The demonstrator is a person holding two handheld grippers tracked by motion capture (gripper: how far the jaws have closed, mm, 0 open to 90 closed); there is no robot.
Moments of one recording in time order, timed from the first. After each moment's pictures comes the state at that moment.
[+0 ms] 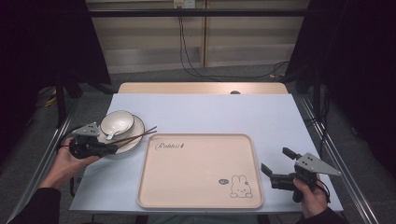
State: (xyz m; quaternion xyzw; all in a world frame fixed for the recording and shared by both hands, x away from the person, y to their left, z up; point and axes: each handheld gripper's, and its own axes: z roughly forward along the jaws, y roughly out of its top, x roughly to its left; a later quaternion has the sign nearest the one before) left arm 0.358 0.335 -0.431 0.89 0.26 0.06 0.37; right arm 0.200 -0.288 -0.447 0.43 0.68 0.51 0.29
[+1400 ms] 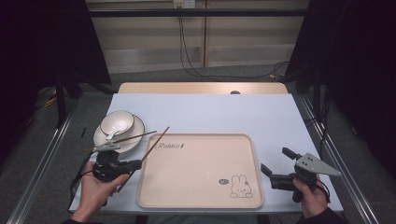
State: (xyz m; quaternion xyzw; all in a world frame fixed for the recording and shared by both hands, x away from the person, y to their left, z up) left arm 0.274 0.241 -0.430 0.79 0.46 0.03 0.40; right arm 0.199 -0.287 -0.446 0.42 0.68 0.52 0.29
